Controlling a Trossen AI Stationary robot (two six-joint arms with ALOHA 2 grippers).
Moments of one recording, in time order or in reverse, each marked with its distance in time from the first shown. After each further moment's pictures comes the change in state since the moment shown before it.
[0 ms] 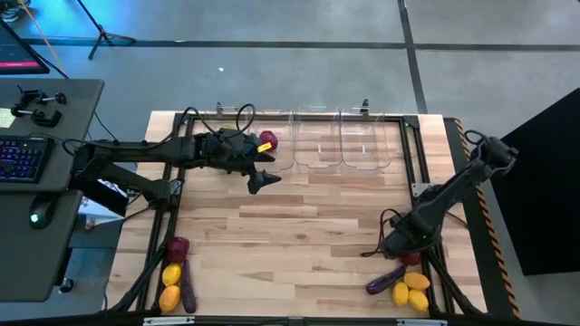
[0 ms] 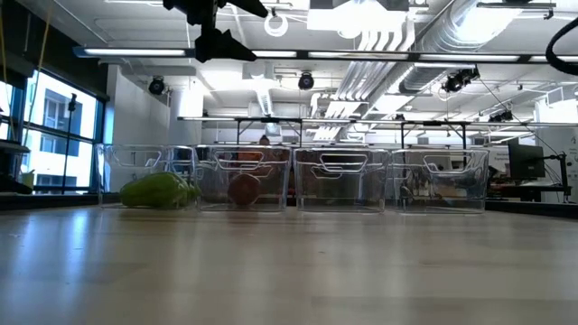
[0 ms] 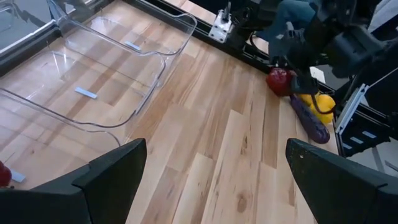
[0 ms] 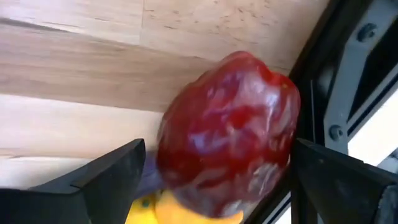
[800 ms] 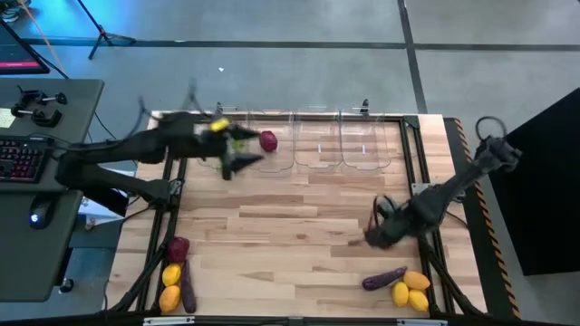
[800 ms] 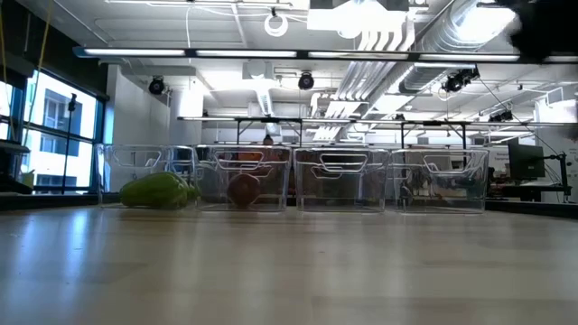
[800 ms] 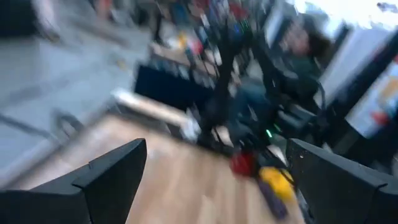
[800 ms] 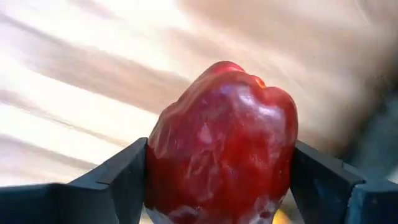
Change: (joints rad) left arm 0.001 -0.226 0.051 0.139 -0.046 0.073; right arm -0.137 -0.046 0.254 -0.127 0.385 -0.207
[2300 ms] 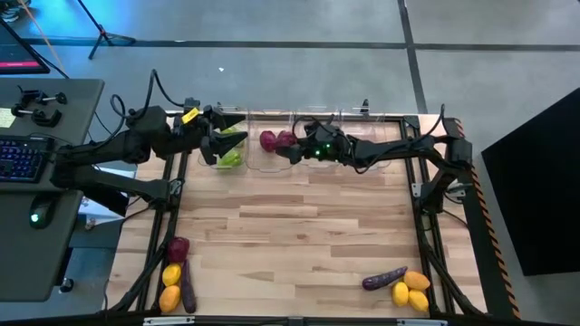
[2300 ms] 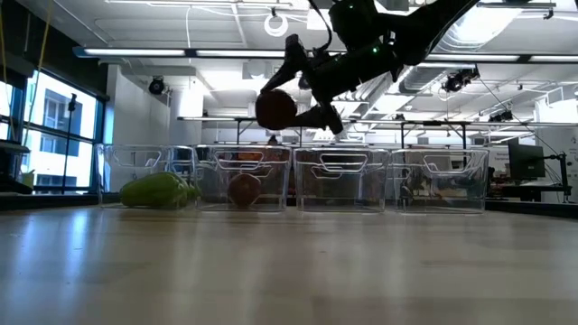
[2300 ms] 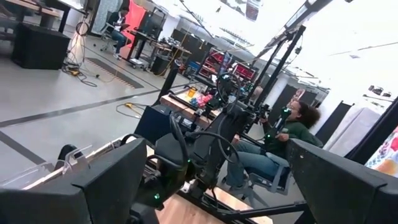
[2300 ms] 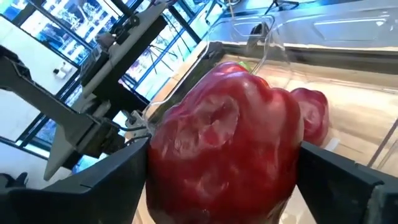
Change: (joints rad) left arm -0.010 -0.098 0.000 0.093 -0.140 -0.144; right arm -0.841 0.468 0.106 1.458 0.068 -1.078
